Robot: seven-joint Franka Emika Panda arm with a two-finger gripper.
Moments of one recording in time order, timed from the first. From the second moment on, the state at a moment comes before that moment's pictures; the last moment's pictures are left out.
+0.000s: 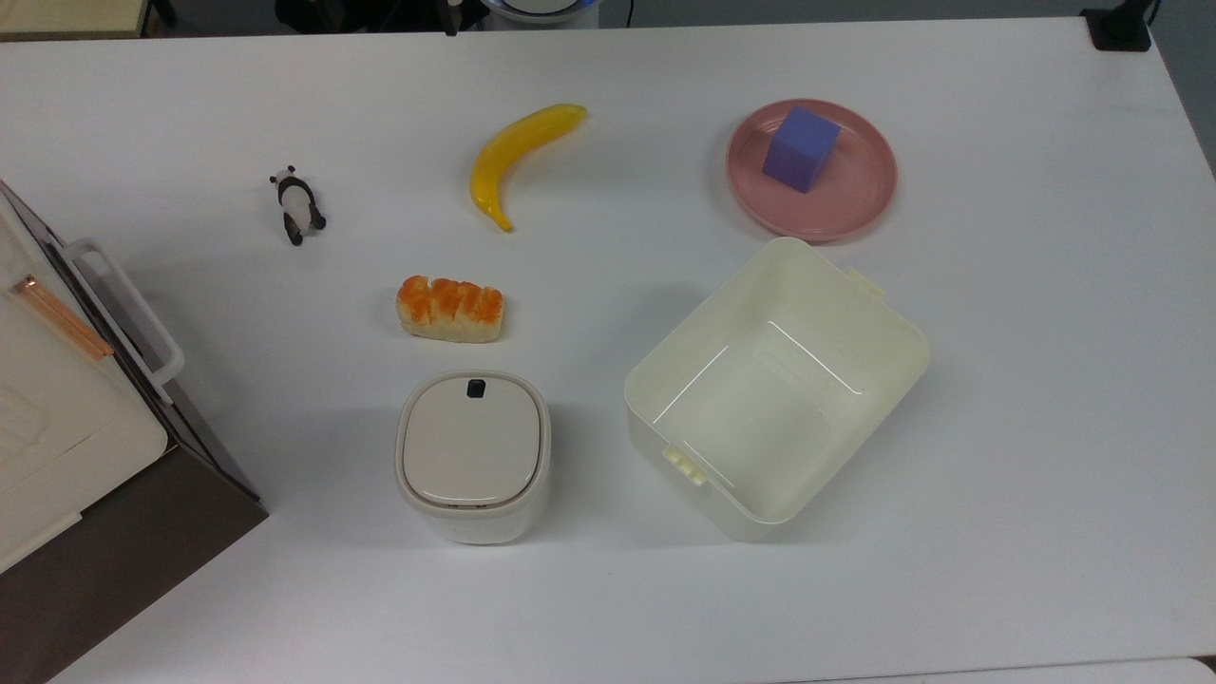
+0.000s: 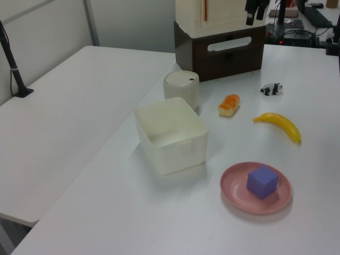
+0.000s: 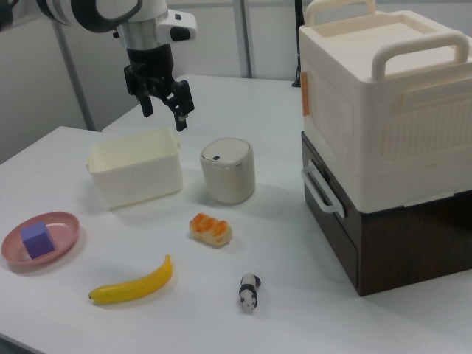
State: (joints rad) arm 0.07 0.03 -0.23 -1.51 0.11 1.61 -0.01
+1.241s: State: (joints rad) arm 0.08 0.03 -0.23 -1.51 0.10 1.61 -0.01
